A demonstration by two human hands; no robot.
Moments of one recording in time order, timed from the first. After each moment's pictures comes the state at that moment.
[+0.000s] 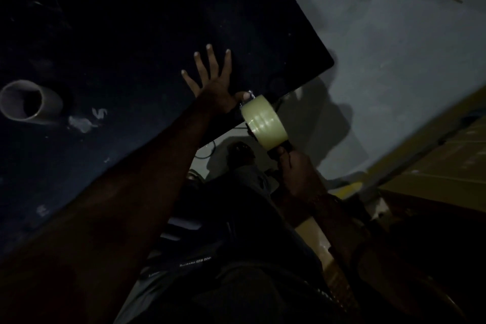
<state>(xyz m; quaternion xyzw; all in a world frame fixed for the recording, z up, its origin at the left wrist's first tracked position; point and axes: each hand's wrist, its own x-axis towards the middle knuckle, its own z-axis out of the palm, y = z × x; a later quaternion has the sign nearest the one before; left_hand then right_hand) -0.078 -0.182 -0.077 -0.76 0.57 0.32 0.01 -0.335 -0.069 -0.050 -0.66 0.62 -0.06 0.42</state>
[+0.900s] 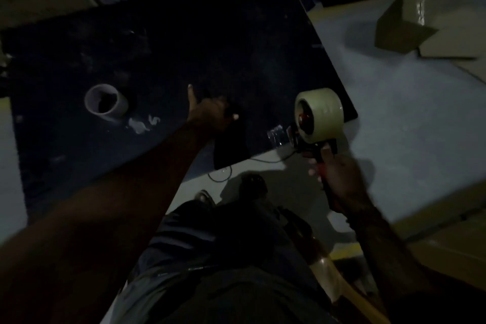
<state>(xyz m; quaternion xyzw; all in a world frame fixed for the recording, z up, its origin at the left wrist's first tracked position) 0.011 -0.131 -0.015 -0.77 0.58 0.25 0.07 -0.320 -0.132 0.024 -0.47 0.68 -0.19 0.53</state>
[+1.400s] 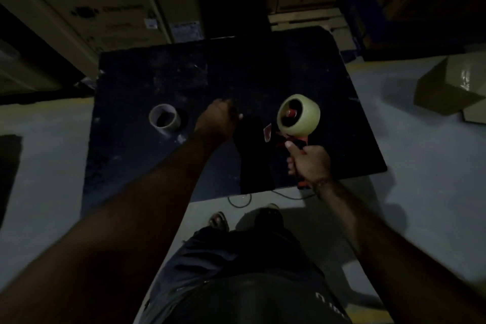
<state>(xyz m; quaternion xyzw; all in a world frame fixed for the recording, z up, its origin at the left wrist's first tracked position) 0.073 -0.097 0.056 -0.85 0.44 0.21 -0.19 -0.180 -0.181 0.030 -0.56 0.59 -0.12 0.58</state>
